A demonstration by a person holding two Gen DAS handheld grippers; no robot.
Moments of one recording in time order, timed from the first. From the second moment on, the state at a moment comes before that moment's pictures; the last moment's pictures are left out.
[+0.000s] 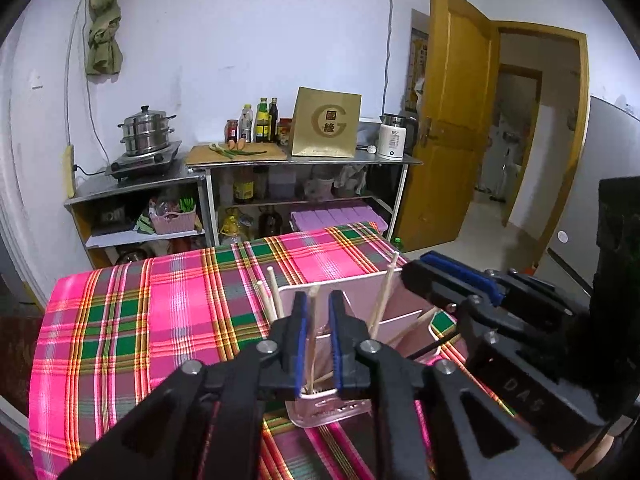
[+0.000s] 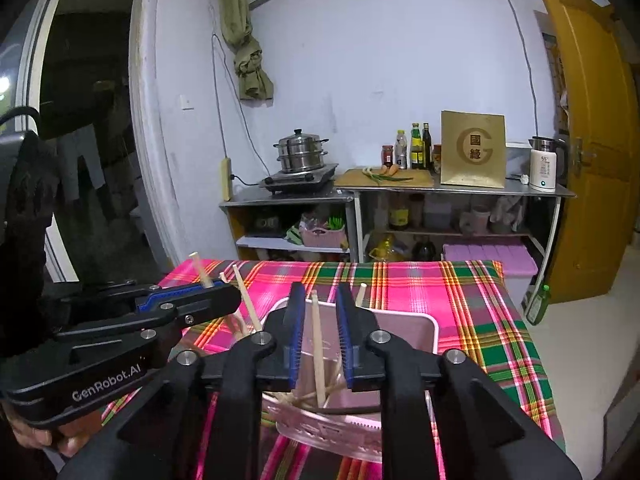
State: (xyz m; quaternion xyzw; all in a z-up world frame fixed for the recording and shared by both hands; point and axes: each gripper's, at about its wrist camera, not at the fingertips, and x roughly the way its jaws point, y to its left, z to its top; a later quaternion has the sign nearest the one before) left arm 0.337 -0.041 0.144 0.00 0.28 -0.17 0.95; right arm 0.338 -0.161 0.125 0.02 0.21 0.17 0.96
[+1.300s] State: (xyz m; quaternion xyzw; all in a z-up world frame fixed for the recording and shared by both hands) left arm 0.080 -0.023 0.045 -0.04 0.29 -0.13 0.95; right arm 0.073 -0.242 0.044 0.03 0.25 0.16 0.96
